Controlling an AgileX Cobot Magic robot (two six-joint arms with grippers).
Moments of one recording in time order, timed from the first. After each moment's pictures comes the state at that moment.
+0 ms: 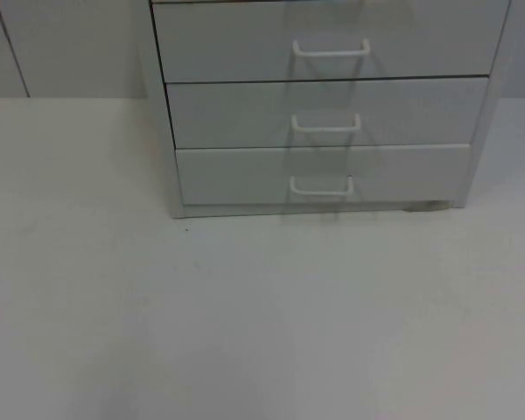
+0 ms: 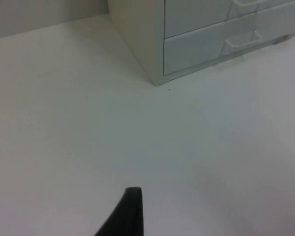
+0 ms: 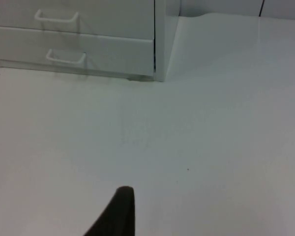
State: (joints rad) right arm 0.18 0.00 -0.52 0.00 1.09 -0.02; left arm -0.47 0.00 -0.50 0.06 1.09 -0.07
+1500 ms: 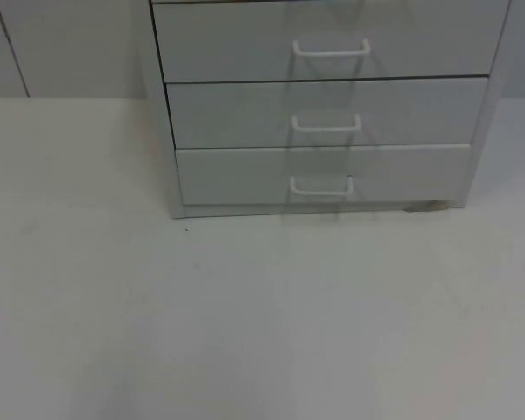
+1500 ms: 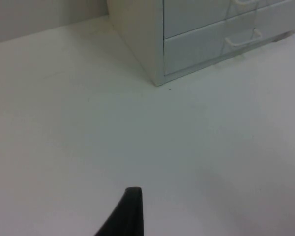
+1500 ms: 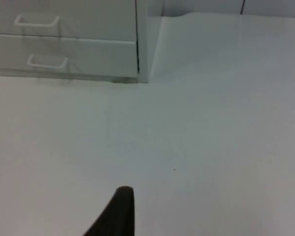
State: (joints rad) right arm 0.11 0.00 -0.52 0.00 1.09 -0.01; left arm -0.47 0.00 -0.50 0.06 1.09 -0.05
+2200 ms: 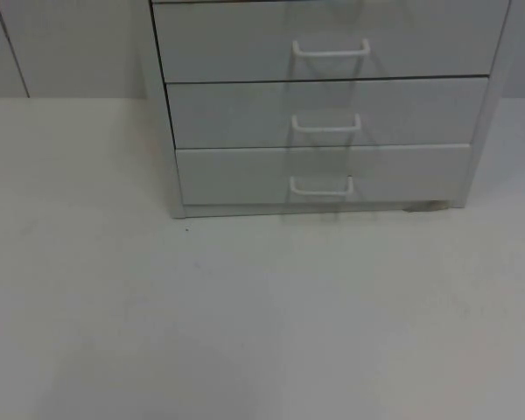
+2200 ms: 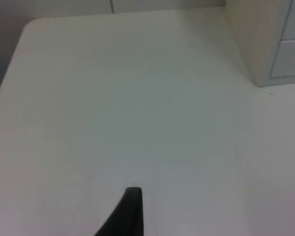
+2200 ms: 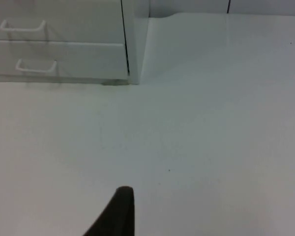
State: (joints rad) right arm 0.08 0.00 -0.52 0.01 1.09 -0.01; left arm -0.08 0.00 -0.50 0.06 1.09 -0.05
